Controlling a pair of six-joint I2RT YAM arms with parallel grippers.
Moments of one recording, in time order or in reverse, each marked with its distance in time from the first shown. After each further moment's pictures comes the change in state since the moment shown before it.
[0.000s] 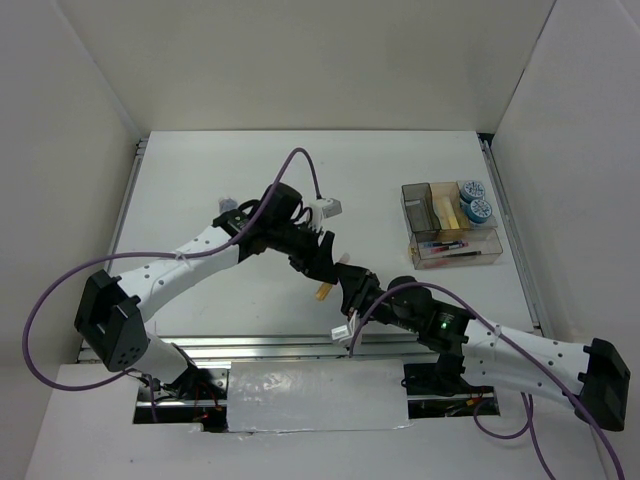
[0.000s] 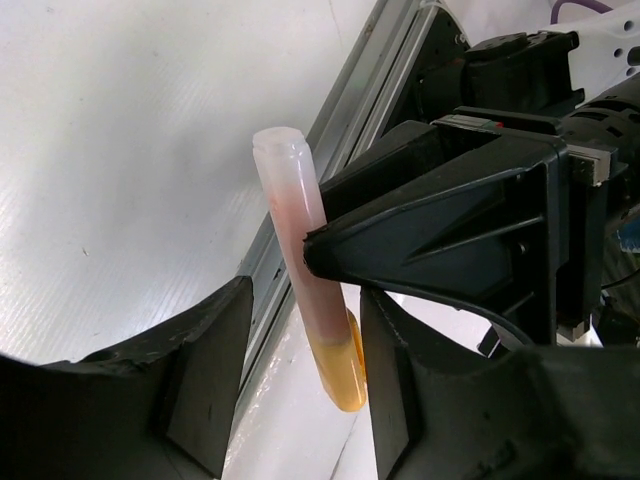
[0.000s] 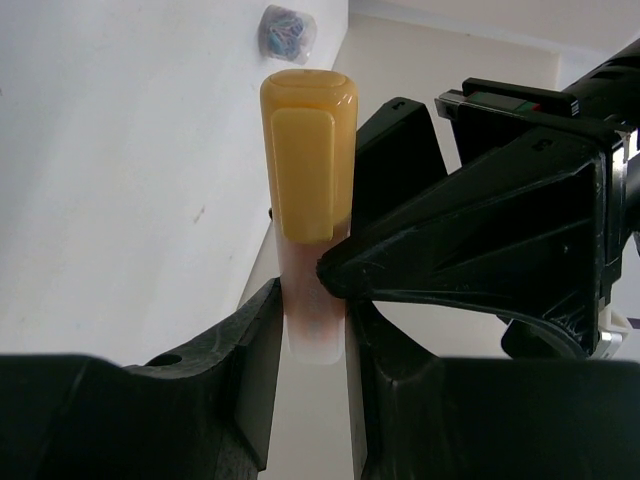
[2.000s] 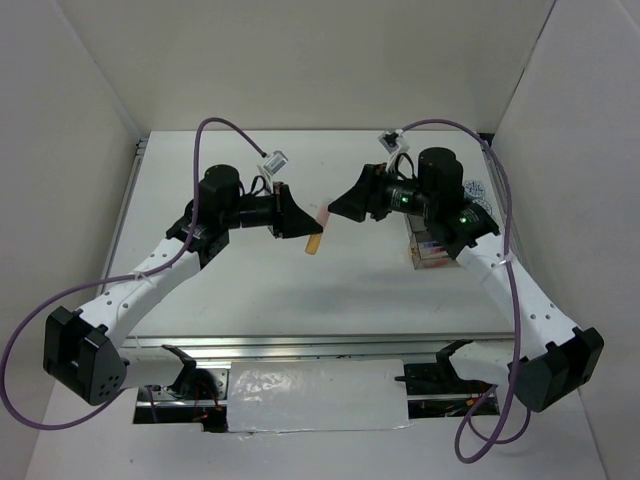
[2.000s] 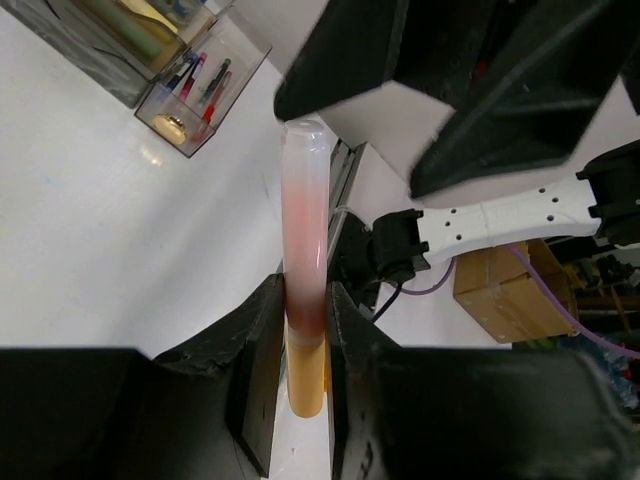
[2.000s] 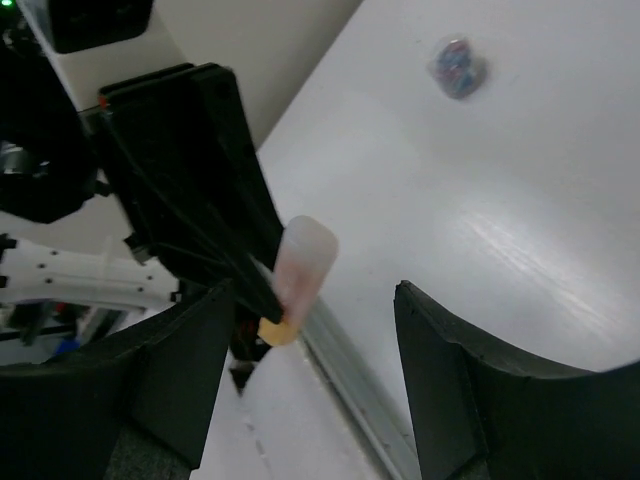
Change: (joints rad) left arm 0.220 -0.212 -0.166 0.536 0.138 -0.322; right arm -0.633 0.427 0.838 -0.425 -0.615 2.160
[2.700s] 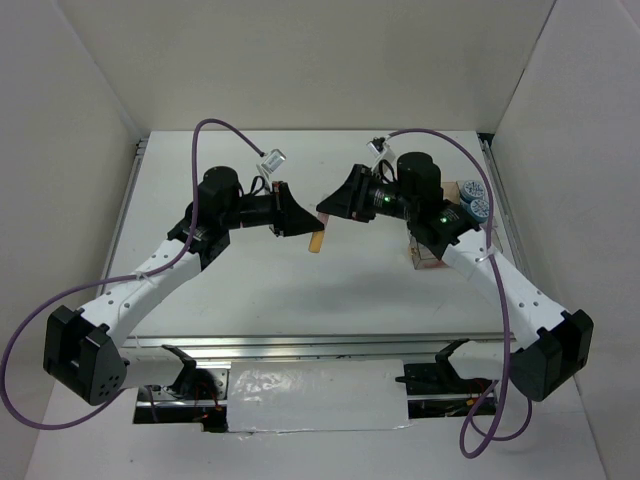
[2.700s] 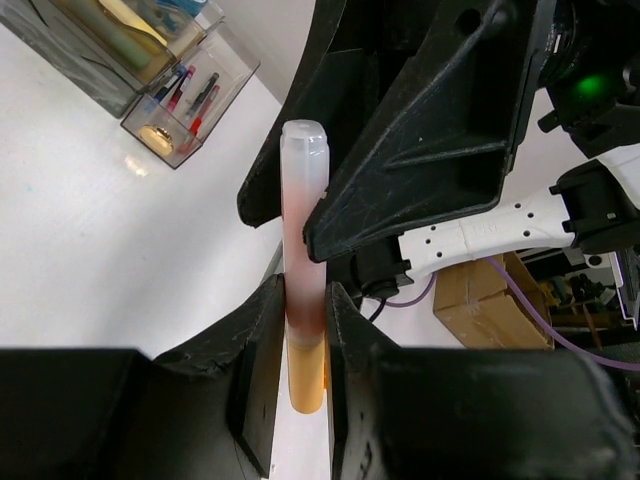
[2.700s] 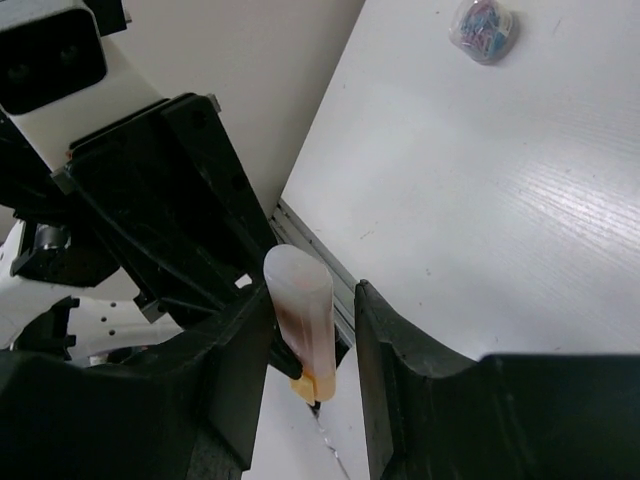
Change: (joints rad) left arm -0.001 0.000 -0.023 0.086 -0.007 -0.096; right arm 0.100 0.051 -0.040 0.098 0.089 0.295
